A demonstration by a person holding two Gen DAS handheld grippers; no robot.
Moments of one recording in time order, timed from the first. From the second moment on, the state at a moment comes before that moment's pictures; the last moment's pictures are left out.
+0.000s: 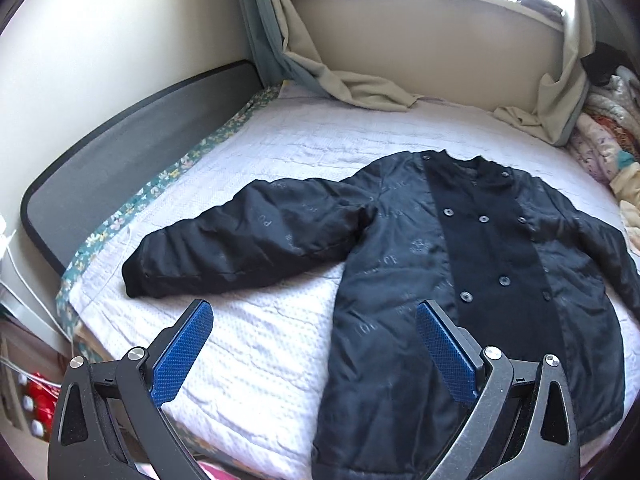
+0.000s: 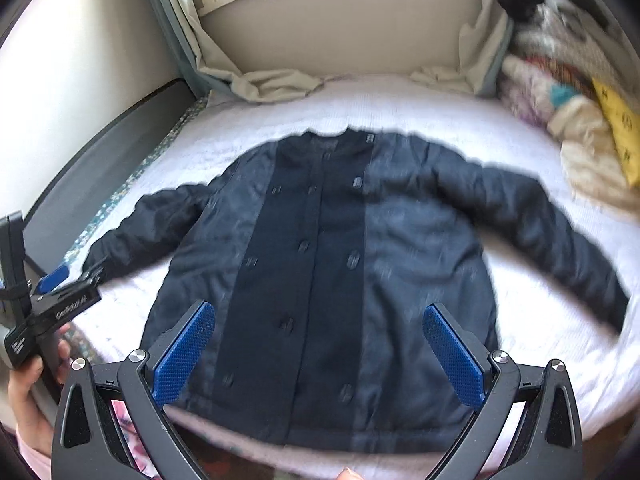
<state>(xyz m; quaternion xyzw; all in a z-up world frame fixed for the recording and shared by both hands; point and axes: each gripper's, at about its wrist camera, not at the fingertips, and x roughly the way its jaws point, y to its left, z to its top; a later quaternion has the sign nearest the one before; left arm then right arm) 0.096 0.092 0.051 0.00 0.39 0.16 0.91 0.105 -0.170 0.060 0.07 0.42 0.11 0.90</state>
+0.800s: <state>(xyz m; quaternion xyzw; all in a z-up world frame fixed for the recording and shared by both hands) 0.182 0.169 -0.015 -0.09 0.46 0.20 0.86 0.230 -0.193 -0.005 0.06 0.44 0.09 0.89</state>
